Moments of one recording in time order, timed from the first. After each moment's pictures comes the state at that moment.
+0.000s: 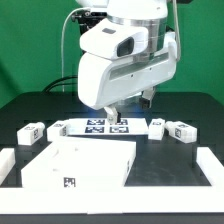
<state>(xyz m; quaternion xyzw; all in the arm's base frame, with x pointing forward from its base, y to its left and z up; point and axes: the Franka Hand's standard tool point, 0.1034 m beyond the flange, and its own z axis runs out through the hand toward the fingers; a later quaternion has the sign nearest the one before) 0.543 0.015 0.104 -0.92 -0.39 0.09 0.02</state>
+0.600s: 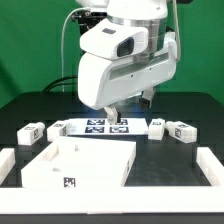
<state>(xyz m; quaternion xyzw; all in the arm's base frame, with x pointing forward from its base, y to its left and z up) 0.543 0.015 0.104 -0.92 -0.39 0.09 0.02</state>
